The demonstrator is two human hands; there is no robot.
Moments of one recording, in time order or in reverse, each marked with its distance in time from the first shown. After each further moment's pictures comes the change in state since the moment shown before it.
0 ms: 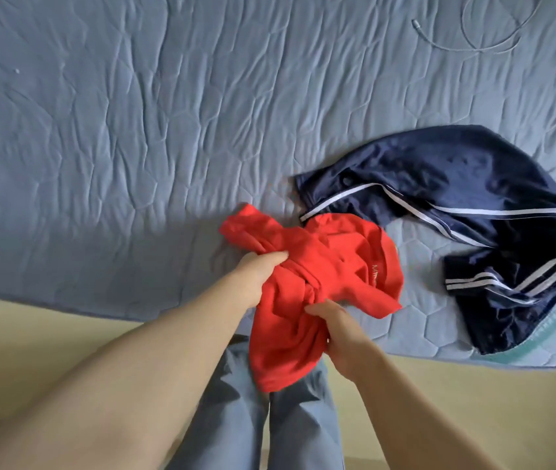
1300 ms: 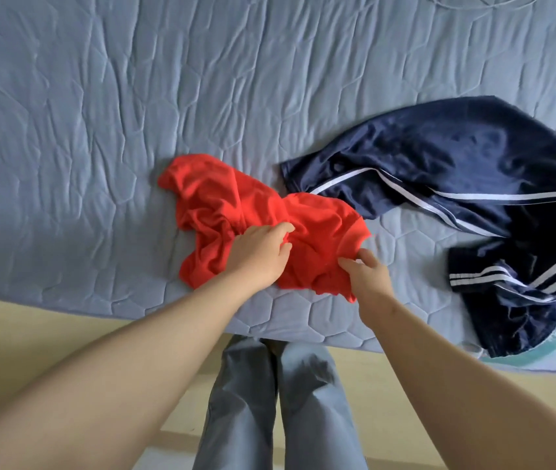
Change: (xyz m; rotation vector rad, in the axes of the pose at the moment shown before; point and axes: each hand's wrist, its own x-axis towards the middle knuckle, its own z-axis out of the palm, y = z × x) left_hand 0.012 0.006 0.032 1.284 0.182 0.768; right_hand 0.065 -0.047 -0.062 -0.188 0.273 -0.246
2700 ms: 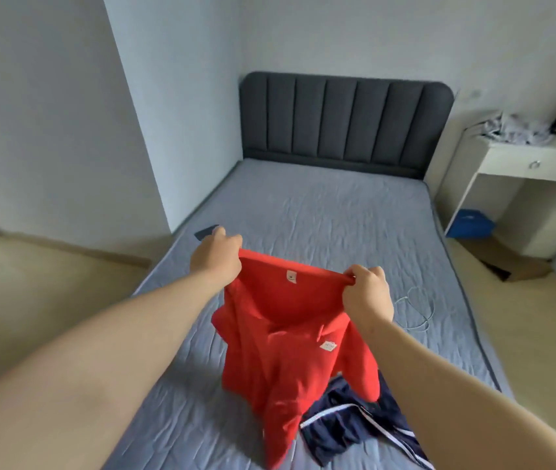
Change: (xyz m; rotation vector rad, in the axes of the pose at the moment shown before) left_hand -0.219 0.067 -0.403 0.163 0.813 -0.117; right_hand -0.340 -0.268 -0.046 -0.483 0.351 -1.043
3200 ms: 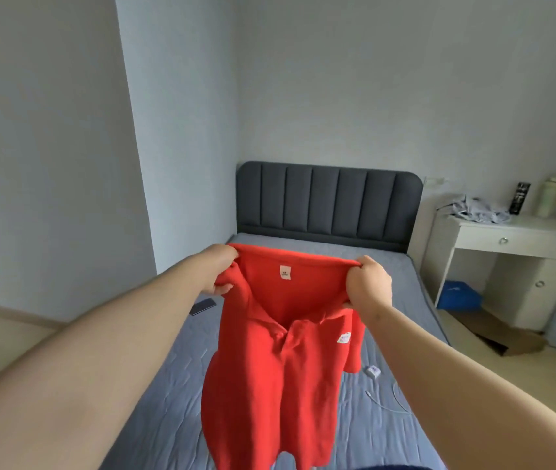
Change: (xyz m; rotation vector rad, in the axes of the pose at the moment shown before) left_hand 0.042 0.017 -0.126 -1.021 -0.221 -0.439; right_hand 0.038 -0.103 -0.079 0.338 0.152 -0.034
